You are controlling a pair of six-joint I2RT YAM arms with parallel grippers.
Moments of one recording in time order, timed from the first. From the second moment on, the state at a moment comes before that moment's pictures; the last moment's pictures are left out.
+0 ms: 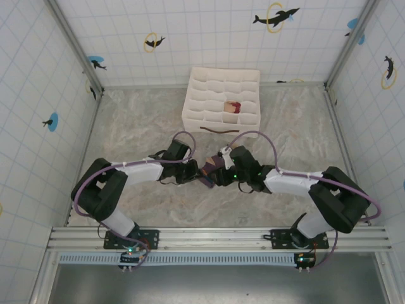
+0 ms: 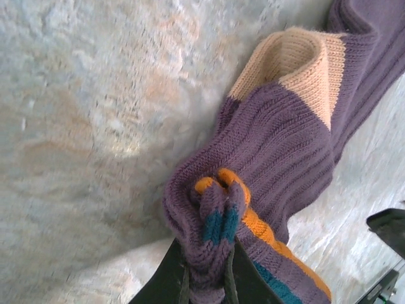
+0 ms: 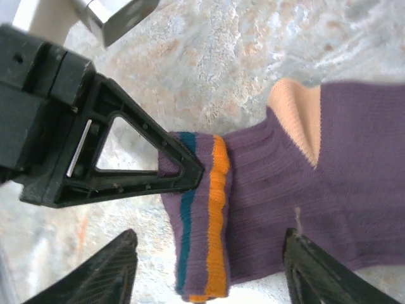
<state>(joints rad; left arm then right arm) -0.64 1.60 0.71 -0.15 0.41 -0.85 0.86 1.47 0.62 0.14 -0.20 0.36</state>
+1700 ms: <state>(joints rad) -0.63 1.45 0.67 -0.24 0.37 -0.78 0.81 1.78 0.56 0.58 -0.33 0.26</state>
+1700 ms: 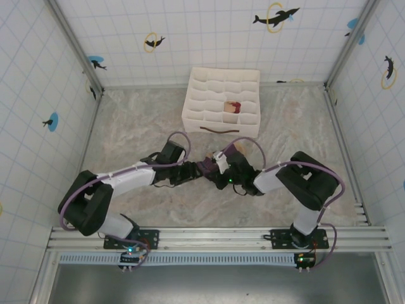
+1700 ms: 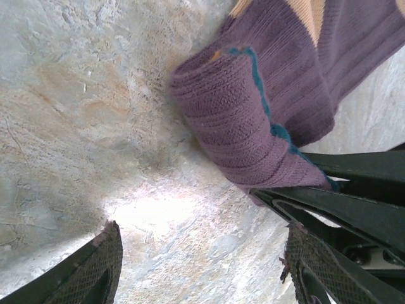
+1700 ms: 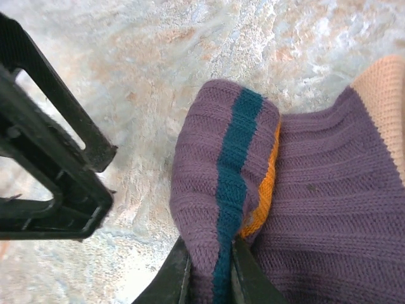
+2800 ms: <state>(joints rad) -0.65 1.69 0.73 0.07 0.36 -0.93 0.64 1.88 0.54 0.71 -0.69 0.90</state>
